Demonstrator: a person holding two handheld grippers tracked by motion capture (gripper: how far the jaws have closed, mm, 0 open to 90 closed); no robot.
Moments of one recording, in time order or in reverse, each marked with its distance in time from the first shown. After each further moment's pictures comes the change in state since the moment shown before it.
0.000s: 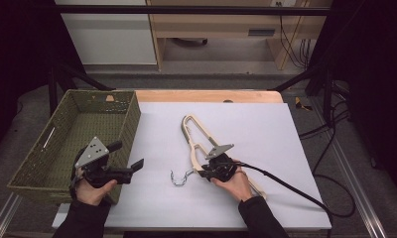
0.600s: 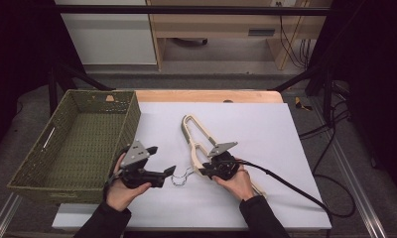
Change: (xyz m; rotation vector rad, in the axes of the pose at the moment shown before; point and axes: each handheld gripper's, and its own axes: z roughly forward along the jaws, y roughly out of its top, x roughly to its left) left arm -0.056 0.012 0.068 0.149 -0.125 0.079; right arm -0.002 0.004 -0.010 -0.028 0.009 0.014
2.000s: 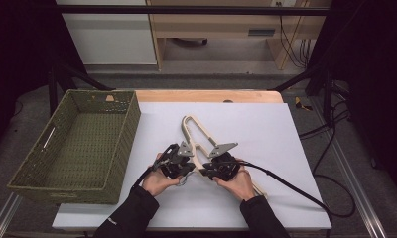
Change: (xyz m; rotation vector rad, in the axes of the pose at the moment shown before) left arm -0.005 -0.007 0.105 0.362 -0.094 0.099; right arm 0.002 -0.001 -0.003 0.004 -0.001 -0.028
